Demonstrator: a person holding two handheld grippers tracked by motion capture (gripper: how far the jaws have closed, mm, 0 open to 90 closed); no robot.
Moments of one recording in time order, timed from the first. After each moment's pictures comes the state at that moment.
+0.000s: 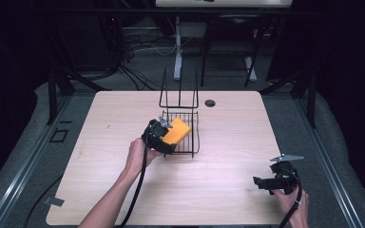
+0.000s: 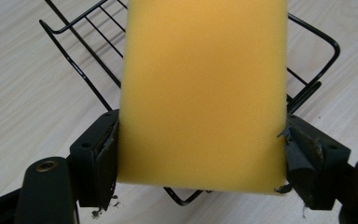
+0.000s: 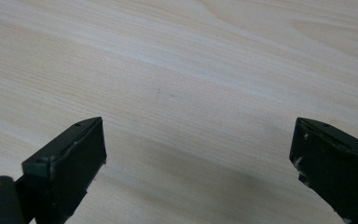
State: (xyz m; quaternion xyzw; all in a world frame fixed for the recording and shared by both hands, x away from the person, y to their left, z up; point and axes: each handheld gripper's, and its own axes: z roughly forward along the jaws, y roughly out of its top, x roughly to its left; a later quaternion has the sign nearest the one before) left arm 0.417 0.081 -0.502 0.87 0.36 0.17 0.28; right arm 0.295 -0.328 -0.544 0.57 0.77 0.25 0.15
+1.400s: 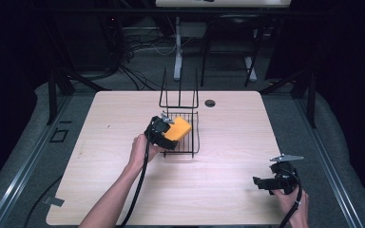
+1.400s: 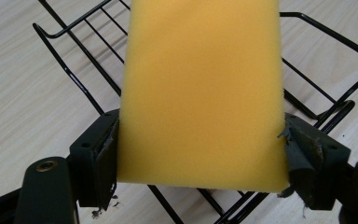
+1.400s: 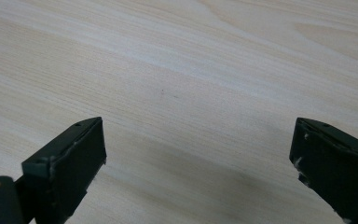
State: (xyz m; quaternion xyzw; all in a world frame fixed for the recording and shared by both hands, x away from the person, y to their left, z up) left arm 0.437 0.076 -0.510 0.87 0.36 0.16 0.28; right arm 0.295 -0.325 -0.545 0.57 0.76 0.26 0.15
